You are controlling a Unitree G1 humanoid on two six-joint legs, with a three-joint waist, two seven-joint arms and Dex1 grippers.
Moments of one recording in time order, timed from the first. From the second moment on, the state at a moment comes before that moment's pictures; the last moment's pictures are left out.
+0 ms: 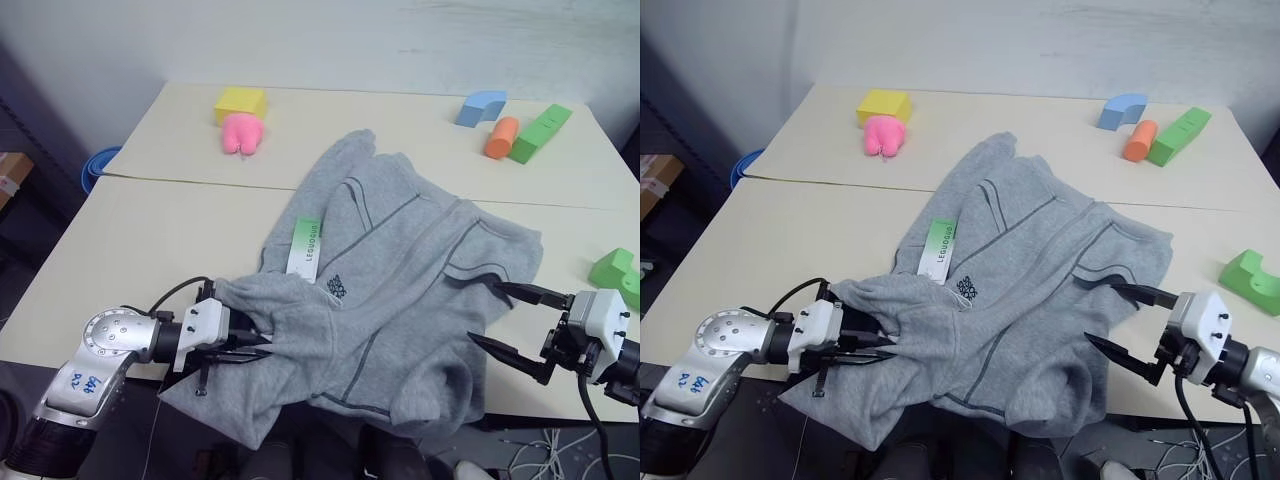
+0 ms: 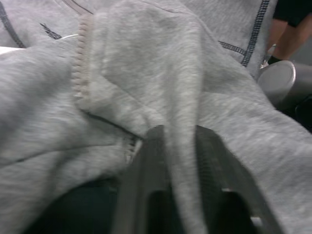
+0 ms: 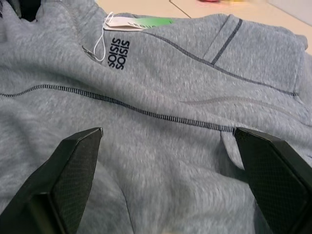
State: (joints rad) left arm -0.09 0.81 -0.02 -0.22 -0.36 0.15 -1.19; right arm 0.25 -0.79 -0.46 -0.35 0.54 0.09 1.06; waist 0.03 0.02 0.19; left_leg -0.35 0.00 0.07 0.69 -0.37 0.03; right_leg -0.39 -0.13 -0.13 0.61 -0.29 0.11
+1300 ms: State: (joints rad) left arm -1.11 0.91 -0.18 1.30 0.36 -0.78 -0.70; right arm 0.04 -0.80 -0.24 -0.17 0.28 -0.03 0.99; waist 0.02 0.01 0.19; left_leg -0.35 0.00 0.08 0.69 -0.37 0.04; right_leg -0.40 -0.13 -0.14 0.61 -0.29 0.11
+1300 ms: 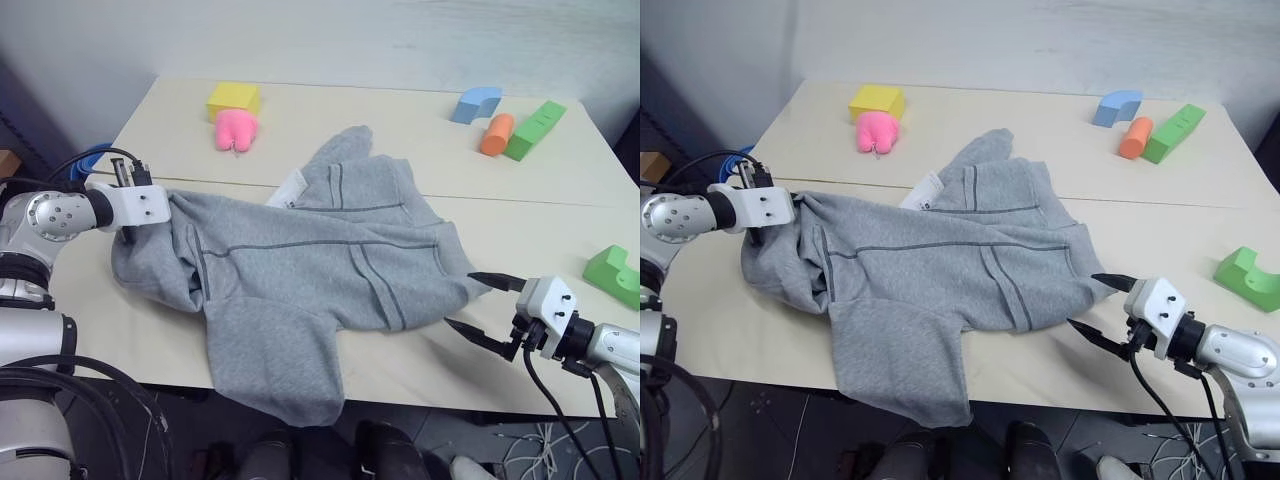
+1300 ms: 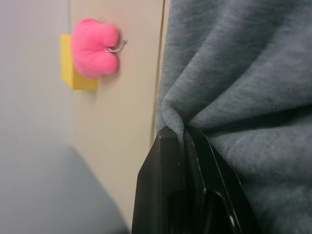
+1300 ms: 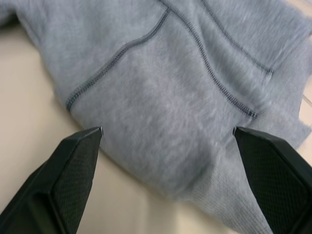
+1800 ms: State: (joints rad) left arm -0.56 0.98 0.14 0.36 -0.33 -0.07 -1.47; right arm -0.25 -0.86 -0.05 0.27 0.05 -0.42 1.05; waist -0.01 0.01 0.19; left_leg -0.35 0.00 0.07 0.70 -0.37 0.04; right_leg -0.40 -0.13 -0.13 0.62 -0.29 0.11
